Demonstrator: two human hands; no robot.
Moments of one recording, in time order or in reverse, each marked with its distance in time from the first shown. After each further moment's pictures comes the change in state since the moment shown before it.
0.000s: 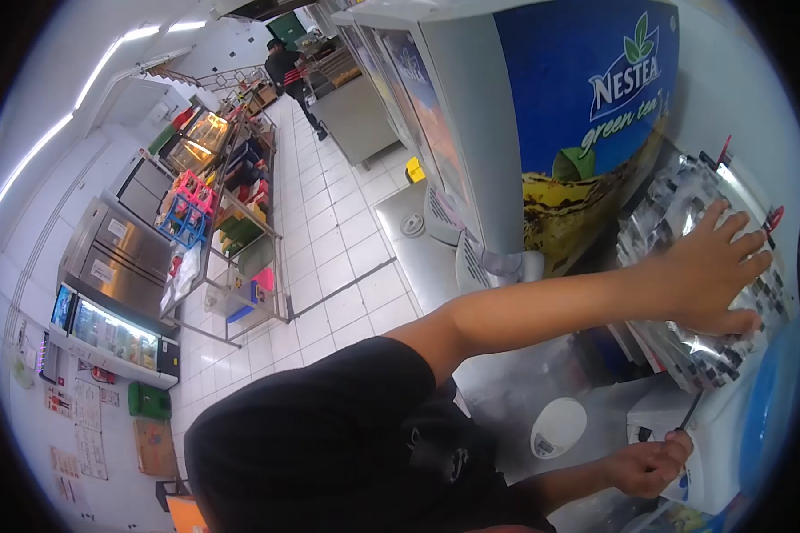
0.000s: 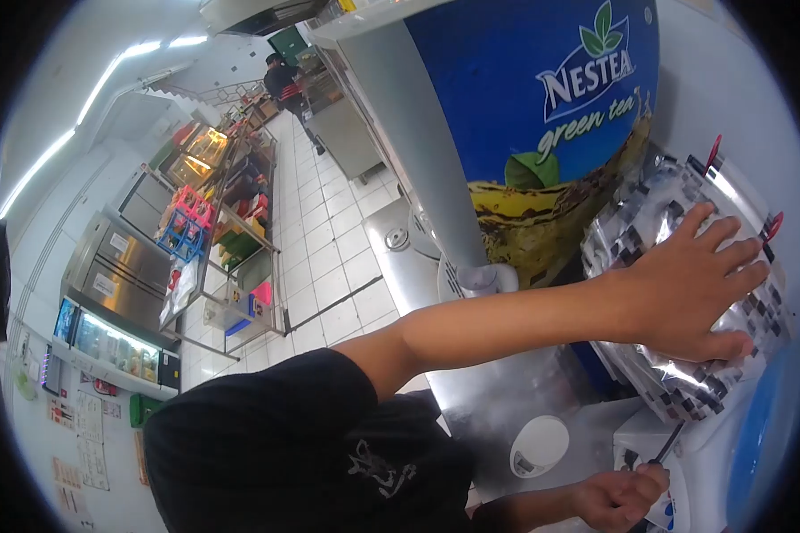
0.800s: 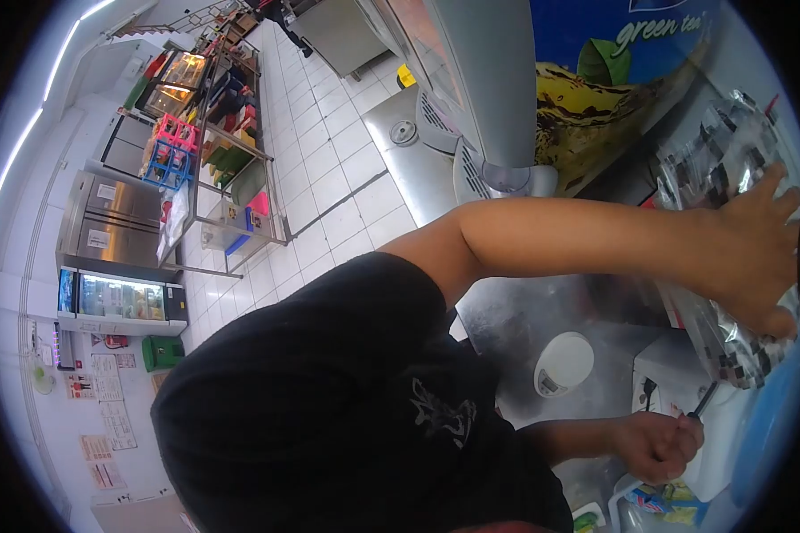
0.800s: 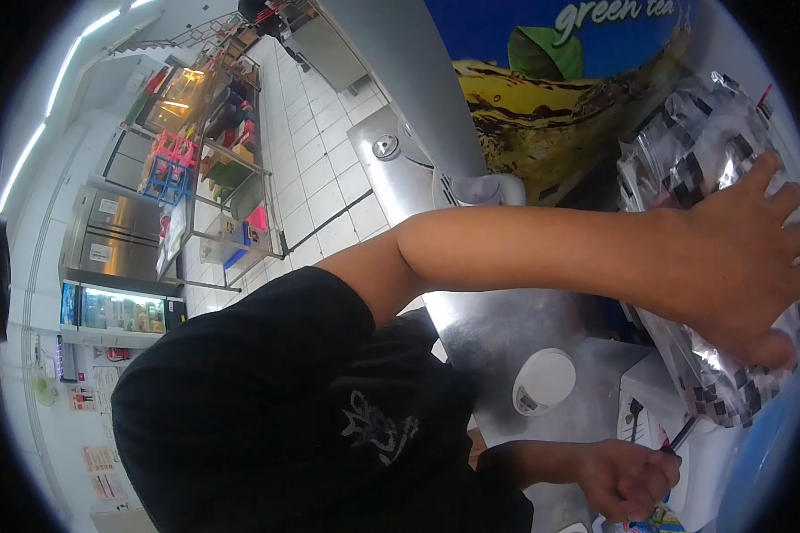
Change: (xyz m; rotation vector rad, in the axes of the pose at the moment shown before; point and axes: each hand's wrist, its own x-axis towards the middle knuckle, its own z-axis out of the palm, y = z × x) left_hand 0.002 -0.003 0.007 0.054 -0.130 -0.006; right_hand 0.006 0.004 -0.002 -0.082 0.036 -0.024
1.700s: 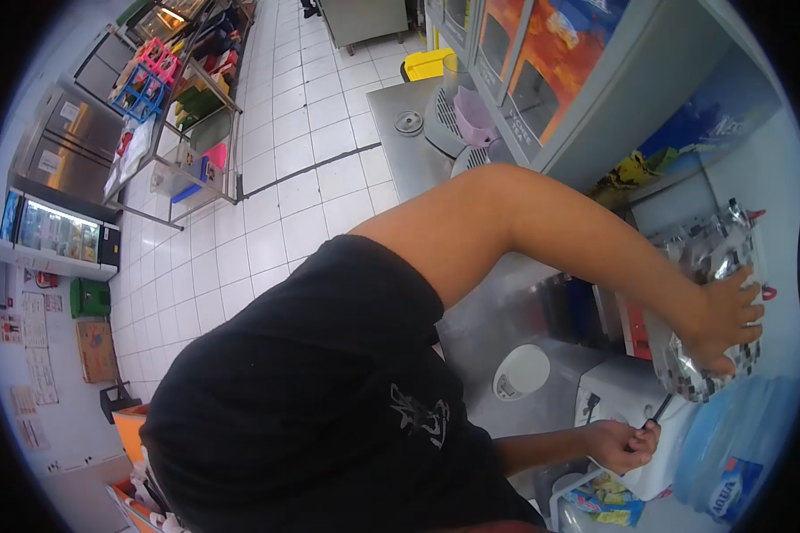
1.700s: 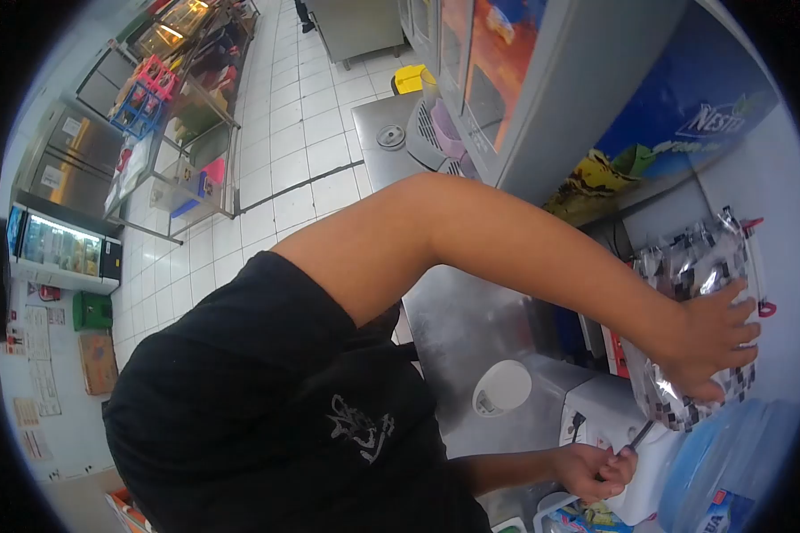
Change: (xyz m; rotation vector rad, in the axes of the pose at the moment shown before) left_hand 0.005 -0.003 0.040 0.164 0.330 0.056; right_hand 0.006 -0.013 0.011 0.048 0.063 0.023
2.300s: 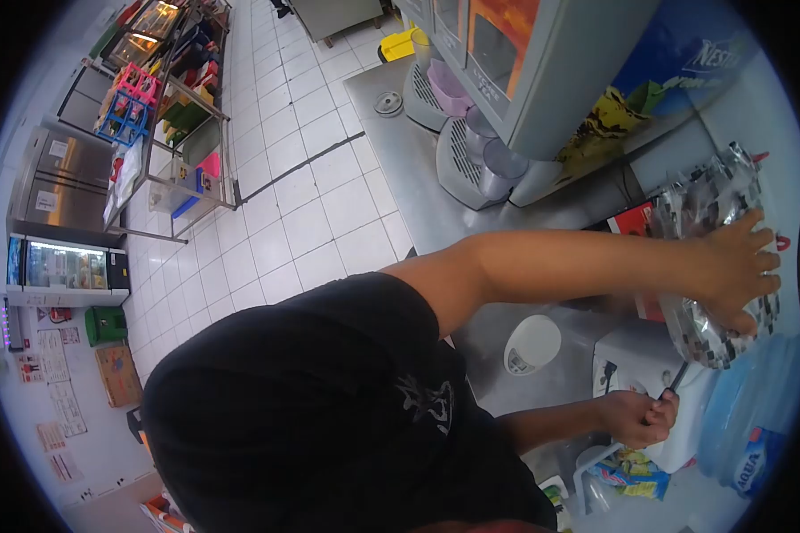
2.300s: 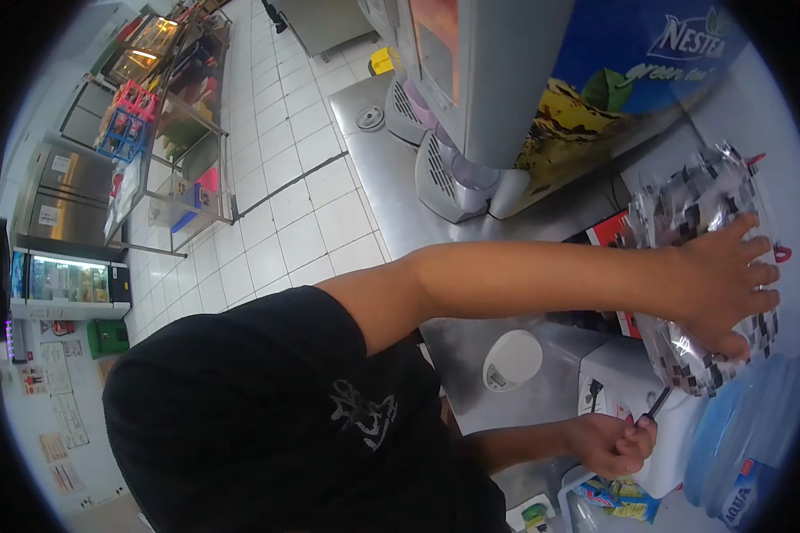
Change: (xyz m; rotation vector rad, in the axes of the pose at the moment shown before) left_hand 0.001 0.004 -0.025 -0.047 -0.129 -0.108; right_hand 0.000 0.001 0.003 -0.045 0.019 -0.023
